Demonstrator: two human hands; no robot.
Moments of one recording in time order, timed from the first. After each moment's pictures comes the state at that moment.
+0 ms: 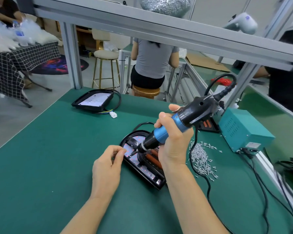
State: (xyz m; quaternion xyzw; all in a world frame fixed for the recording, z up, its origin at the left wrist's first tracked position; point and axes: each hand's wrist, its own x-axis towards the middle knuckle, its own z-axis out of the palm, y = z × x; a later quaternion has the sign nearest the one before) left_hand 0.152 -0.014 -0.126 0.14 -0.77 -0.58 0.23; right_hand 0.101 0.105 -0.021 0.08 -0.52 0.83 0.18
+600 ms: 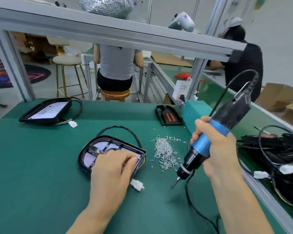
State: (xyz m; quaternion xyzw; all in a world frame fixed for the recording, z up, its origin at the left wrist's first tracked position) left_hand 0.159 0.070 -0.073 -0.09 -0.86 -0.43 0.27; right_hand 0.129 0.277 0.000 -0.06 -0.56 0.80 0.21
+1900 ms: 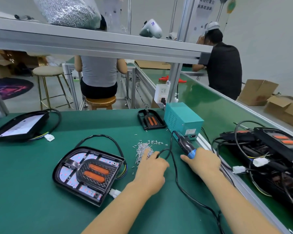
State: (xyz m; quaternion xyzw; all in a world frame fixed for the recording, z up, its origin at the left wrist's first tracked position) left_hand 0.092 0.205 -0.092 -0.31 -0.95 -0.10 0.01; right_hand 0.077 0.396 -0.097 -0.26 -0.96 -0.02 0.04
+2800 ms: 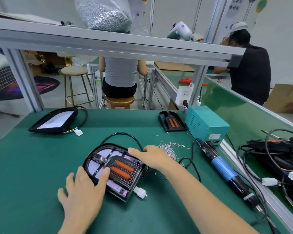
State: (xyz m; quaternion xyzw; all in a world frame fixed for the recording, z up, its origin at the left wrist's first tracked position) left_hand 0.147 0.027 -0.111 0.25 -0.92 -0.30 0.05; right_hand 0.057 0.205 -0.062 -0.01 -0.93 0.33 -0.18
